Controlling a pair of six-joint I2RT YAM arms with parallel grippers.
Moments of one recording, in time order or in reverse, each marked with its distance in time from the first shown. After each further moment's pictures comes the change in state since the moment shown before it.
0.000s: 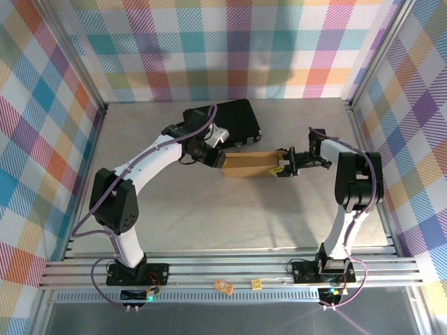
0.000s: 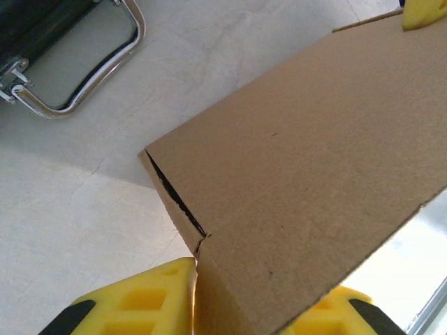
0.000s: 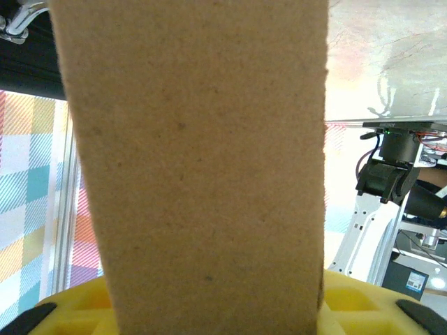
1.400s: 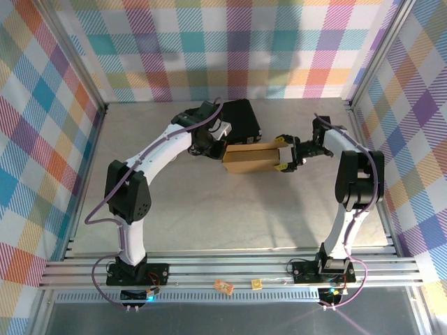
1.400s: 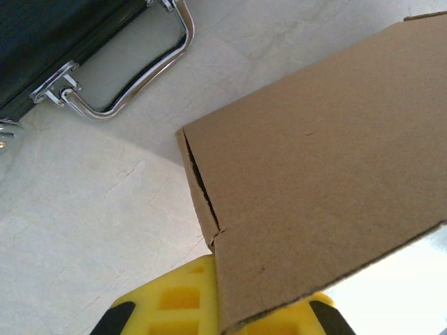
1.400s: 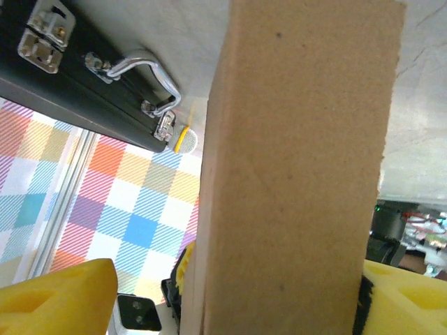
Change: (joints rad) left arm -0.018 0.166 0.277 -0.205 -0.114 -0.078; right arm -0.032 0.007 0.173 -0.088 0.218 -0.115
